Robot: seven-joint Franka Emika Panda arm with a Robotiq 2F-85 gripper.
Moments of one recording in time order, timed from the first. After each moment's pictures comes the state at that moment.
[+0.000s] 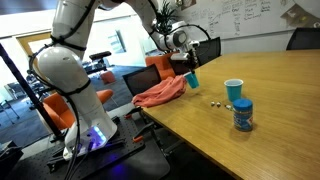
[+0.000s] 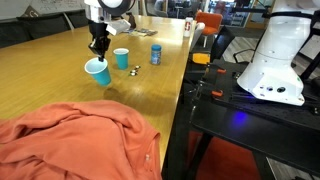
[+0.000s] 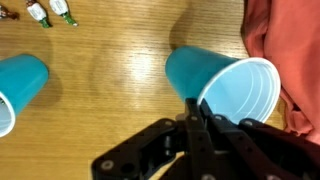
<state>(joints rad) 0.10 0.64 0.15 -1.84 -0.18 2.66 0.13</state>
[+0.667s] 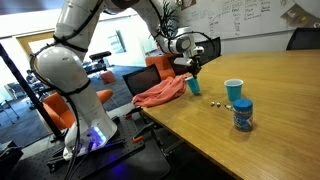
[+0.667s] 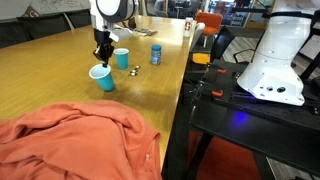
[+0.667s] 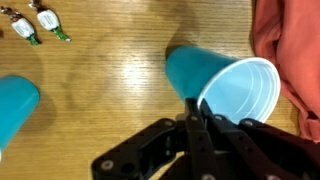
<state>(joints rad) 0.09 0.72 0.14 -1.79 -0.06 2.66 0.04</state>
